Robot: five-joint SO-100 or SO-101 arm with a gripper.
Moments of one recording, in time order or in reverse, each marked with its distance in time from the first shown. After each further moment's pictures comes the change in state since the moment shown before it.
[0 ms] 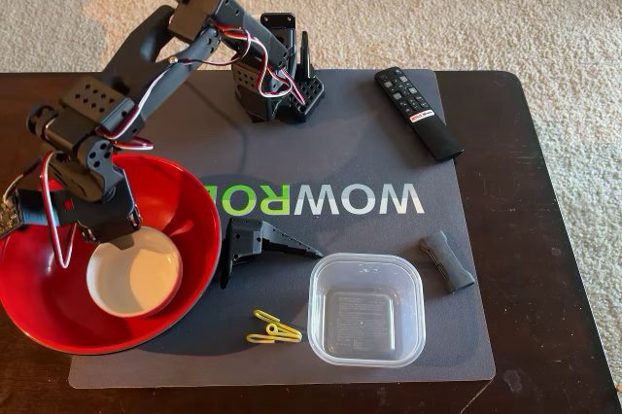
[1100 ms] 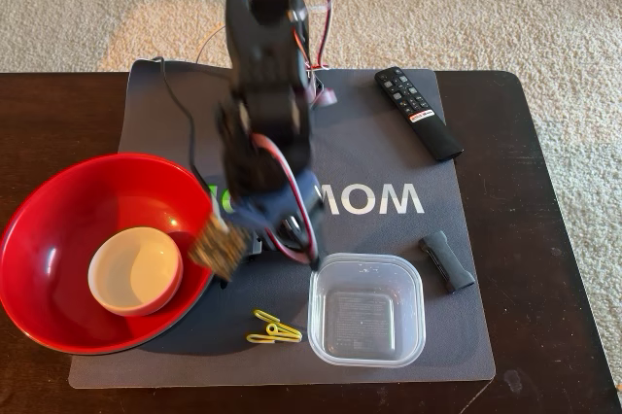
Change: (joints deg) arm -39.2 14.5 16.5 -5.5 -0.5
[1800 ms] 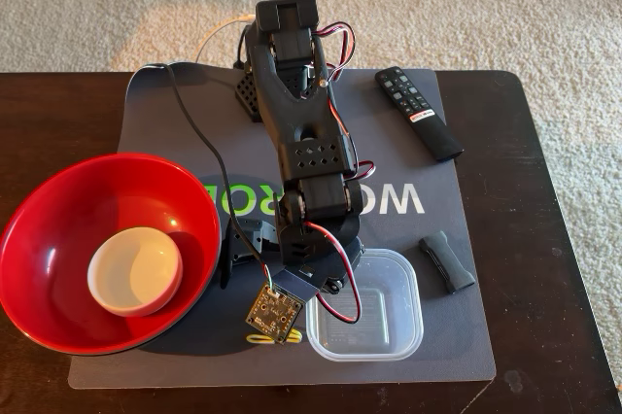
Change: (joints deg) arm -4.7 -14.5 -10.4 -0.5 -10.8
